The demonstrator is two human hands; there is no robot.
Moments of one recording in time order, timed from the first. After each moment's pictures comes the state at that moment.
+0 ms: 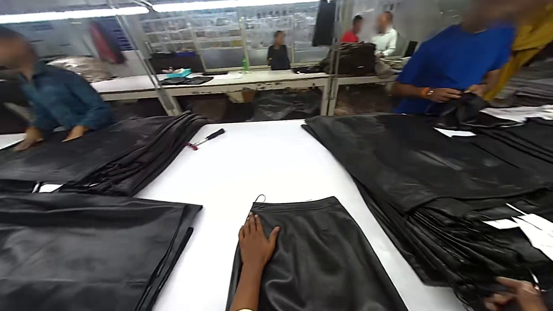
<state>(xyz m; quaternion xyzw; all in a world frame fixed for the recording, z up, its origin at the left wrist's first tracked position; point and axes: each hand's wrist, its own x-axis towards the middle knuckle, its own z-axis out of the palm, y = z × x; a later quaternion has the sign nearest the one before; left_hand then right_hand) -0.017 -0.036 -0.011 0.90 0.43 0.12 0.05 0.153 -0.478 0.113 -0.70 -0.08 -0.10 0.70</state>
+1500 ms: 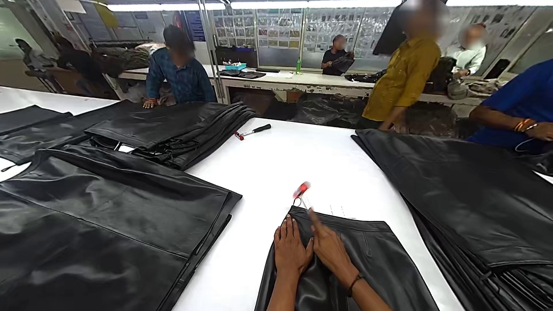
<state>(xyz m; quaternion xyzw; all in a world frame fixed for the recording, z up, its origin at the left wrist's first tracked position) -0.012 -0.037 -0.006 0.89 0.45 0.06 0.09 0.093 -0.109 0.041 -0.82 -0.51 0.06 0.24</state>
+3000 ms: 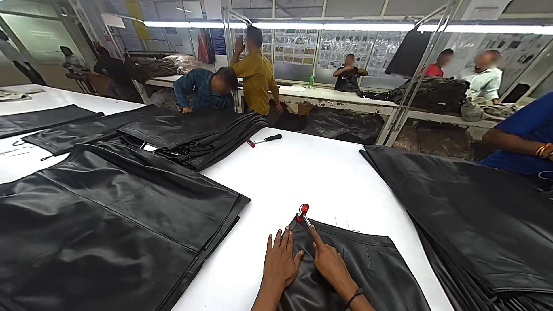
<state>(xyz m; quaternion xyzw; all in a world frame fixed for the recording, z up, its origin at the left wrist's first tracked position) -0.061 -0.024 -0.003 0.91 0.40 0.01 0.12 0.084 -0.108 0.036 -0.85 -0.48 0.18 0.10</state>
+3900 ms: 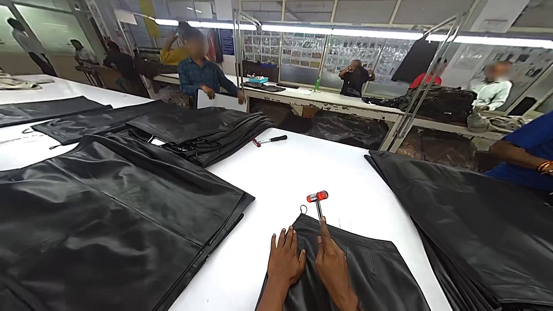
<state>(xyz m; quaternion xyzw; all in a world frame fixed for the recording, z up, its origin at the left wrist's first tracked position) -0.051 -0.026 -0.002 0.90 0.42 0.02 0.13 0.058 -0.116 0.046 -0.81 -0.51 -0.05 0.29</state>
